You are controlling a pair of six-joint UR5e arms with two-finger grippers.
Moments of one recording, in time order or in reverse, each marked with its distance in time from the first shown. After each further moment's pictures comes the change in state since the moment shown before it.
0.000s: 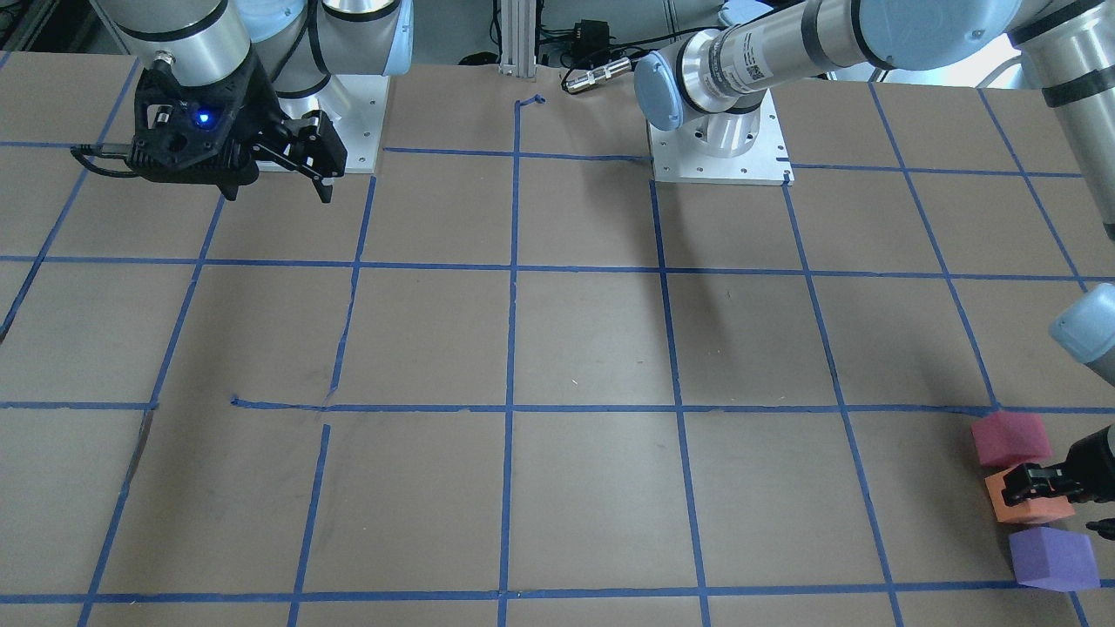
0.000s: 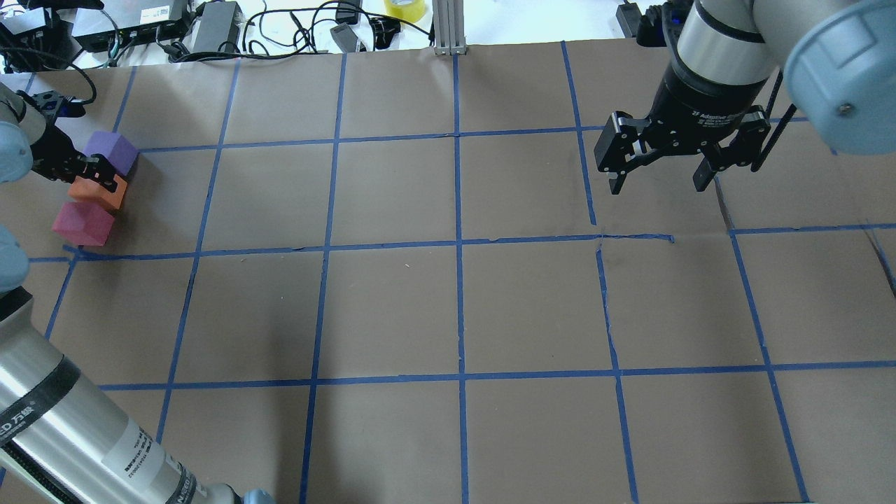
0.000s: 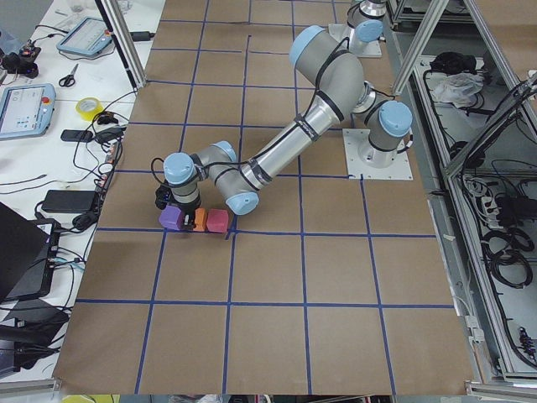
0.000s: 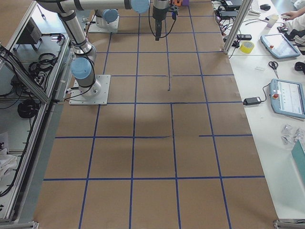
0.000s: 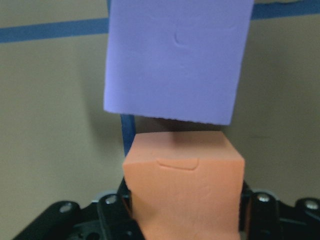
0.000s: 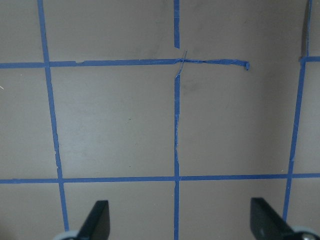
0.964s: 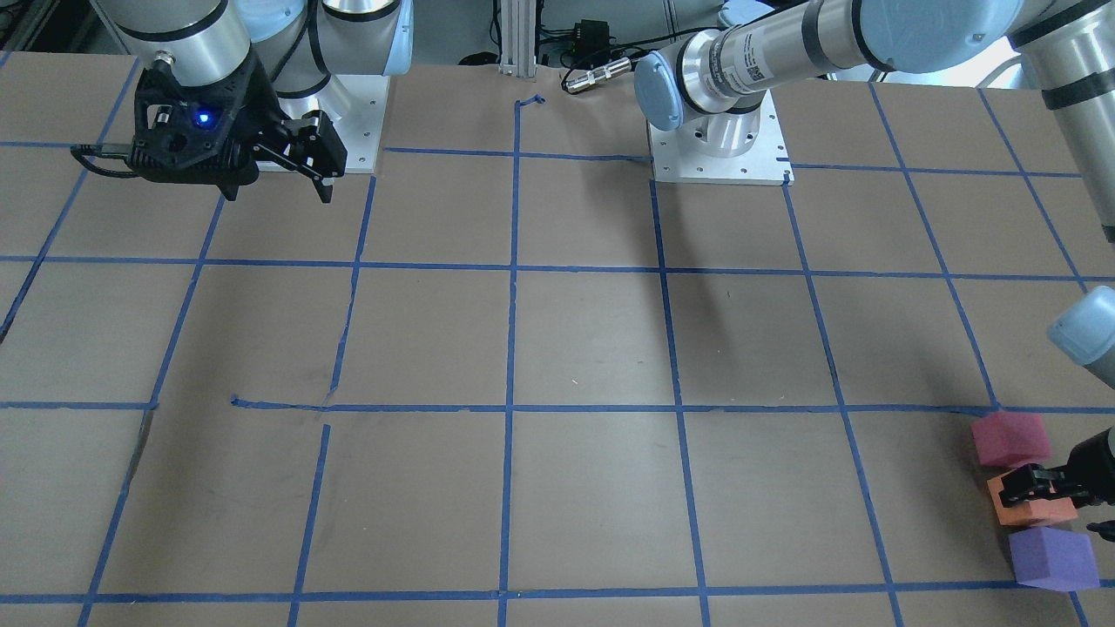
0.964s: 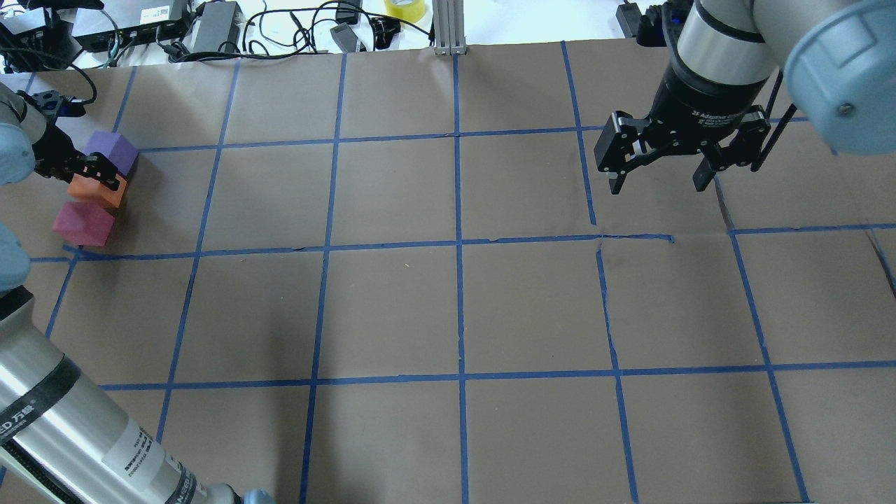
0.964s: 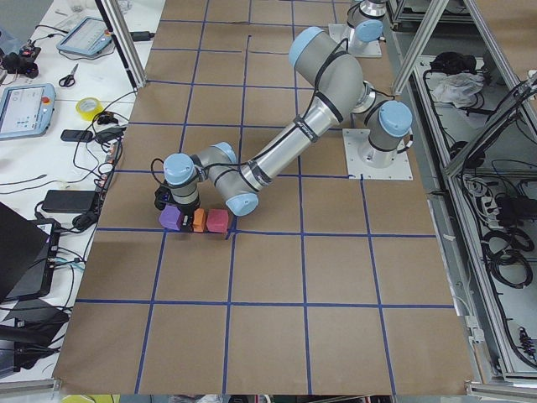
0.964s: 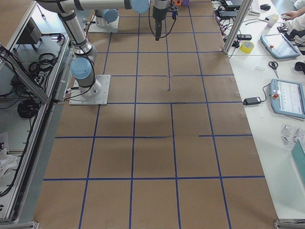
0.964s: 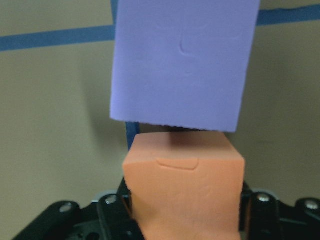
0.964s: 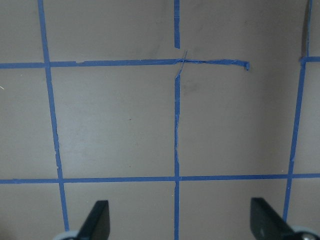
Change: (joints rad) left arm 0.001 -0.006 0.000 0.024 0.000 0.007; right arm 0.000 0.000 0.000 -0.001 0.001 0.000
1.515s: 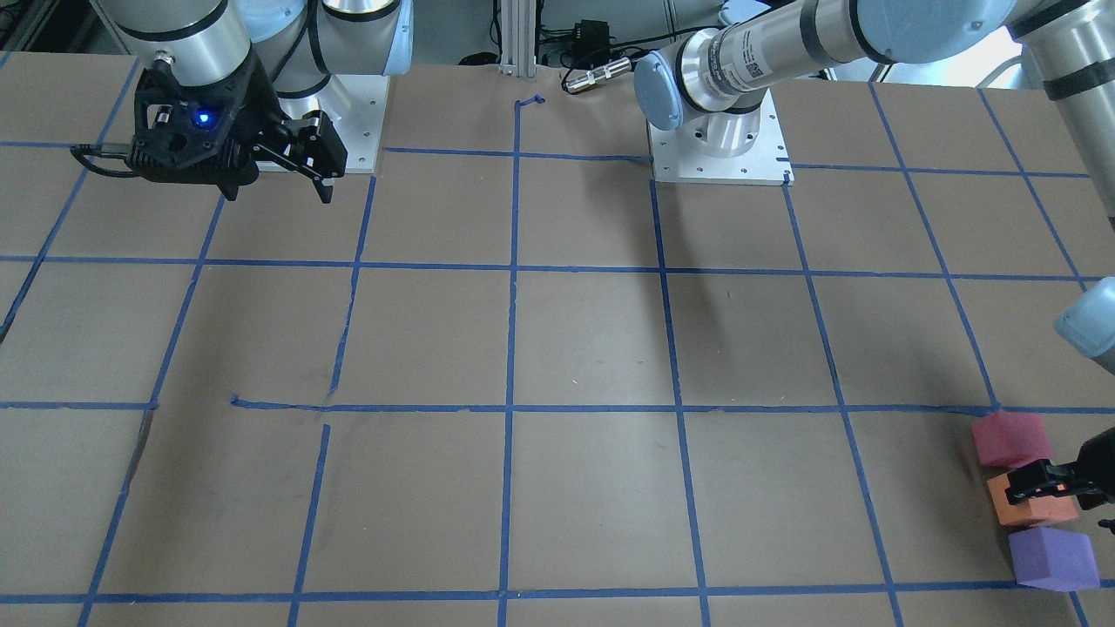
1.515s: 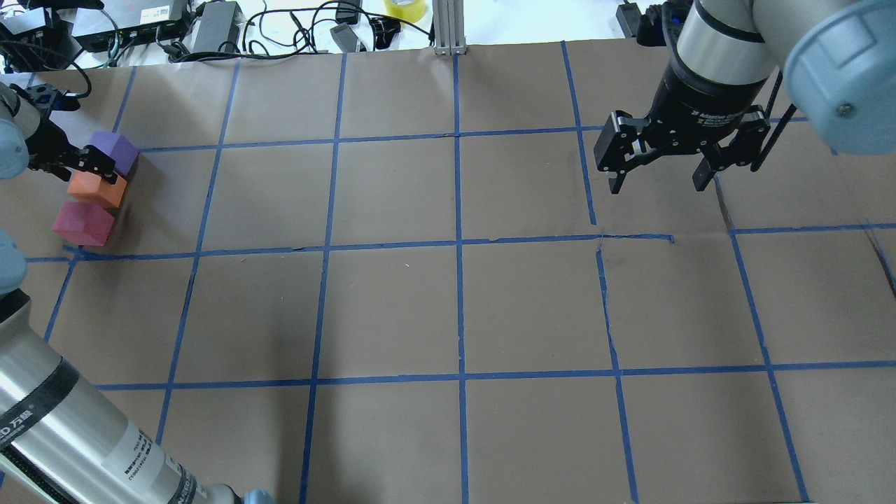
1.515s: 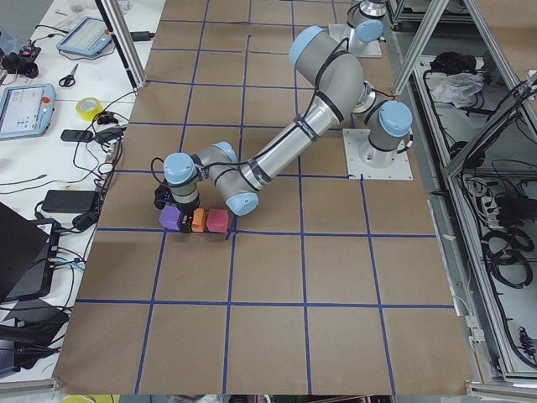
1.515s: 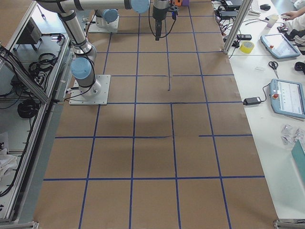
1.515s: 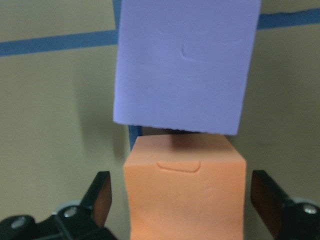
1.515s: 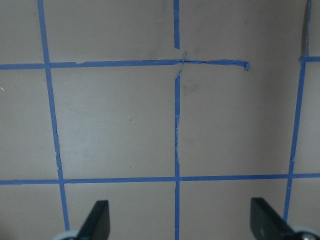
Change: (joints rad) left arm -0.009 0.040 0.001 -0.021 0.005 0.000; right arm 0.000 0.000 0.000 -0.001 0.000 0.004
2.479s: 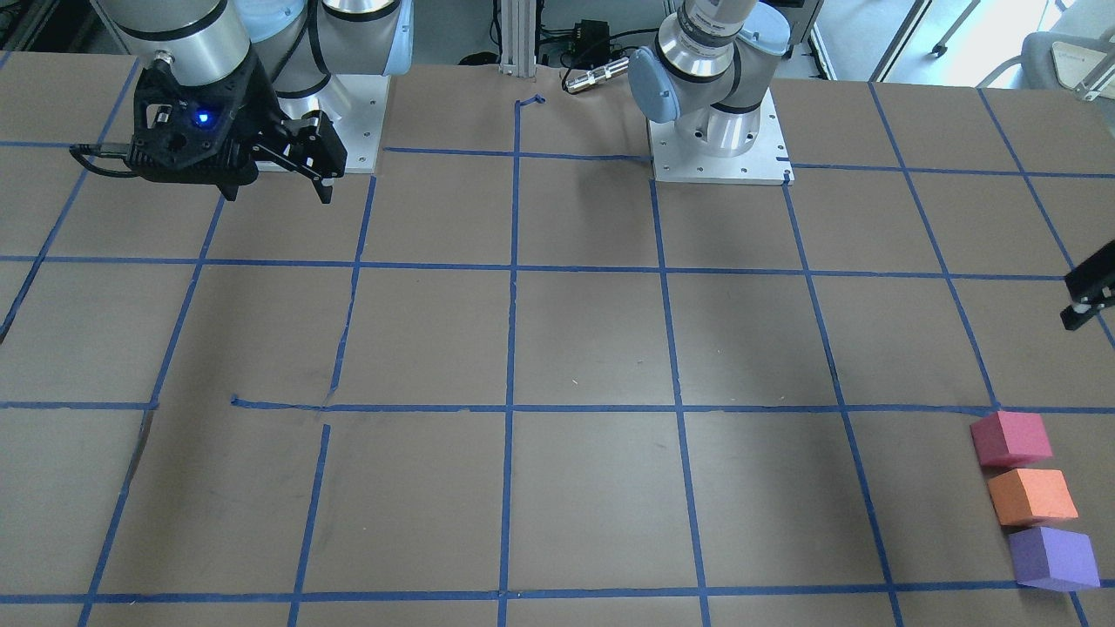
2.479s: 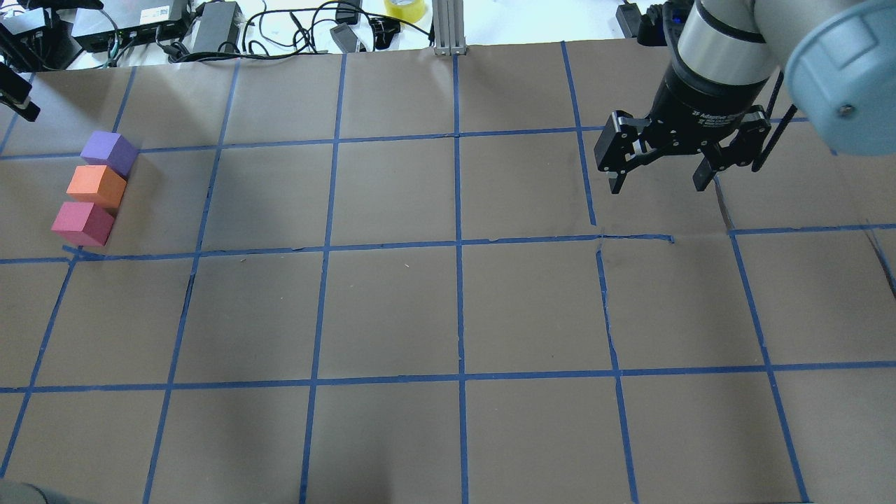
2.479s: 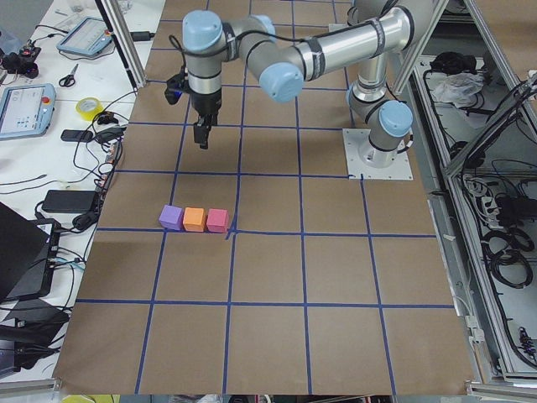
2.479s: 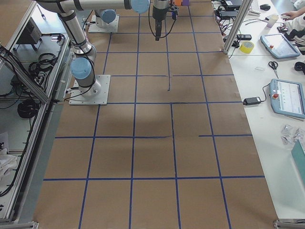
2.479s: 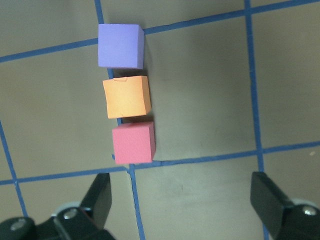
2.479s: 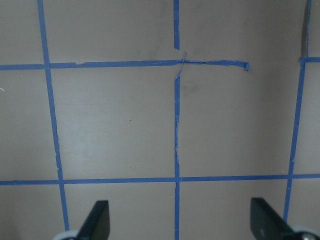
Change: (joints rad) left arm -0.095 0.525 0.011 -0.505 0.016 0.007; right arm -0.001 0.000 0.000 -0.001 0.000 -0.001
